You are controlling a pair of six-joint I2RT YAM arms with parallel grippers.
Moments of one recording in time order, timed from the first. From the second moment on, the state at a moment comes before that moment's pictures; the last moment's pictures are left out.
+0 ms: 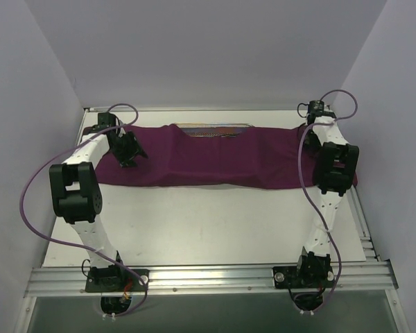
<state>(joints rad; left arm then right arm) 0.04 1.92 1.47 -0.66 0.30 -0.51 -0.16 2.38 1.99 -0.74 0.34 0.26</state>
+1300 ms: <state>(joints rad) 0.09 1.92 1.47 -0.67 0.26 -0.51 -0.19 2.18 1.65 -0.59 0.21 0.20</state>
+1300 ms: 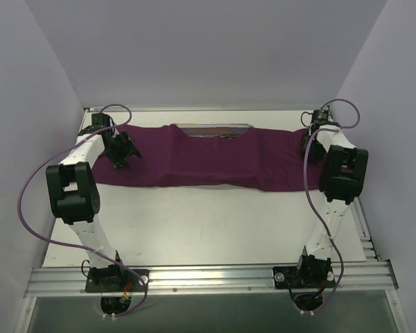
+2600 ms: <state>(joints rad) 0.14 1.94 1.54 -0.68 0.16 -0.51 -0.18 1.96 1.53 -0.69 0.21 0.27</state>
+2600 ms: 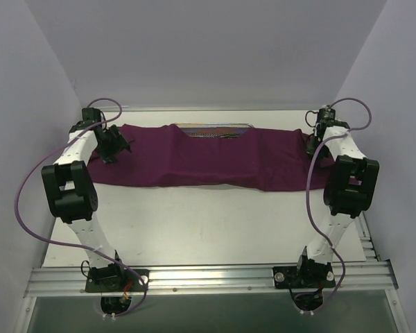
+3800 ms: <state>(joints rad) -0.02 2.51 2.36 -0.73 -0.17 -0.17 -0.05 1.82 1.52 -0.86 -0.03 0.37</state>
